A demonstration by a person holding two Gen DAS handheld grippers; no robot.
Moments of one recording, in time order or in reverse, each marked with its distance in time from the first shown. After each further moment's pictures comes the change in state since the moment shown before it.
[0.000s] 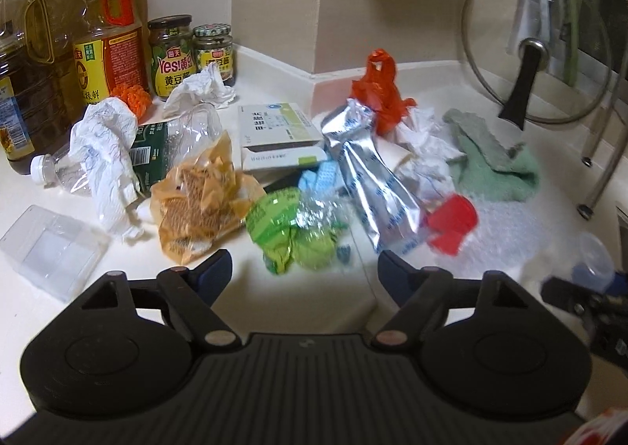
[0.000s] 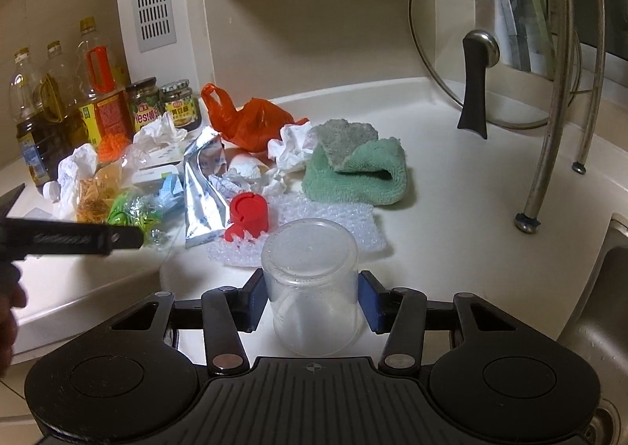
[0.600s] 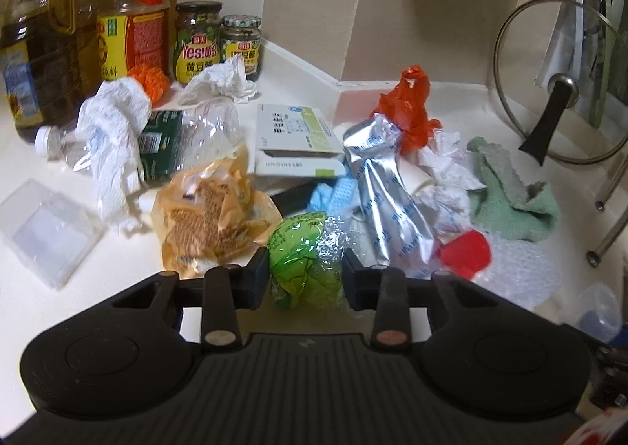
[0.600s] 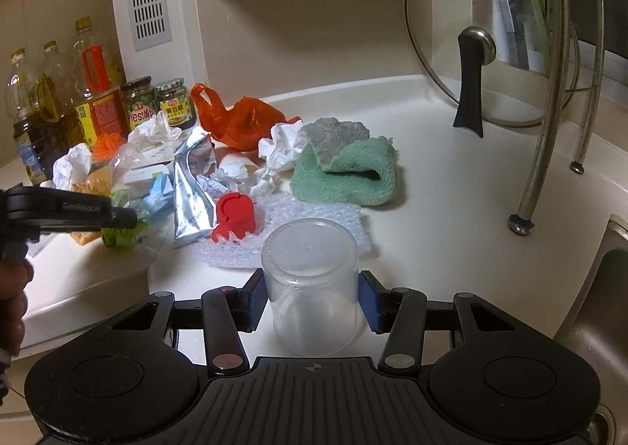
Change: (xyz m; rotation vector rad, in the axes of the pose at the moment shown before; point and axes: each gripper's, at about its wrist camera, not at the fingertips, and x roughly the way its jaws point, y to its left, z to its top) left arm 0.004 0.007 0.003 -0.138 -0.001 0.009; right arm -0.002 -0.011 0.001 0.006 0.001 0.006
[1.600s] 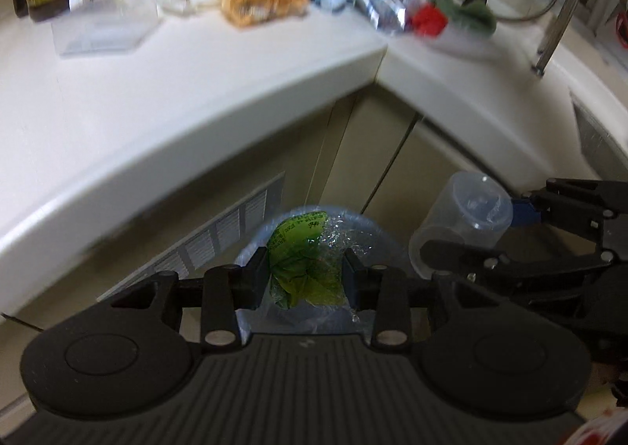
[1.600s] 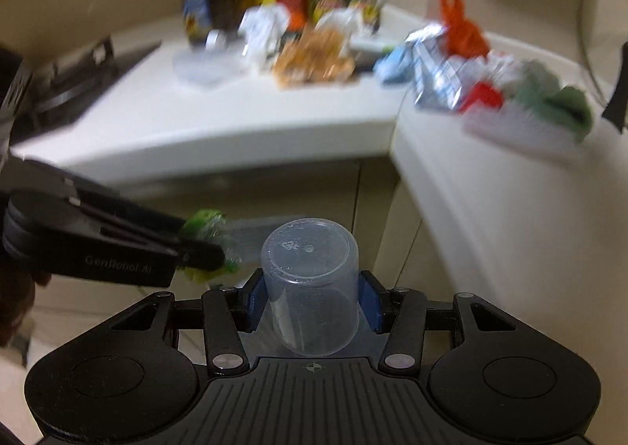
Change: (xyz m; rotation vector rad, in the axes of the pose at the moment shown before) left arm -0.073 0.078 -0.140 0.162 0.263 -0.138; right arm -0.013 0.140 -0.109 -0.307 0.240 0.245
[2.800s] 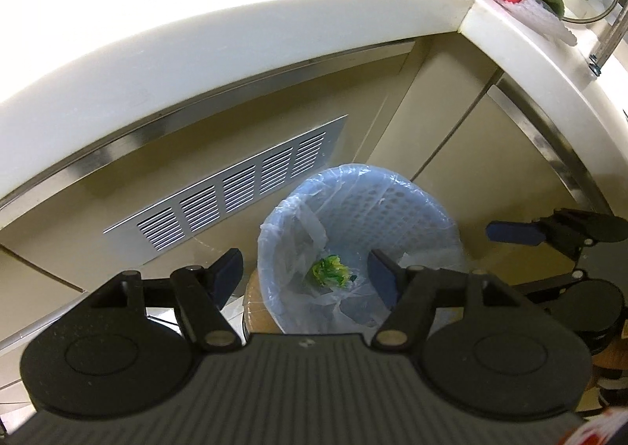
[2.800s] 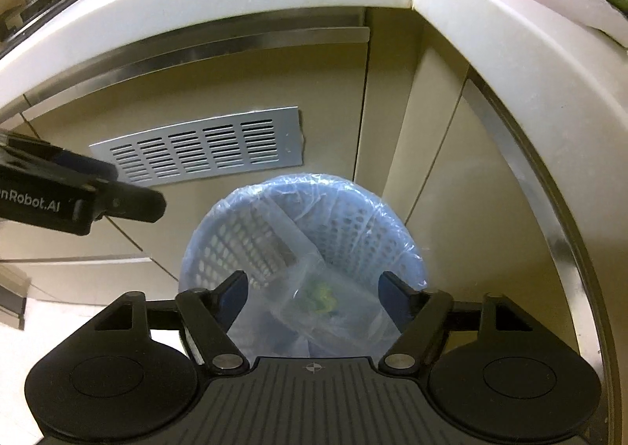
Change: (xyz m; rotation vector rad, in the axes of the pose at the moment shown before) left arm 0.023 0.034 -0.027 -0.137 0.066 0.071; right arm 0.075 -0.012 -0.042 0.018 0.167 0.004
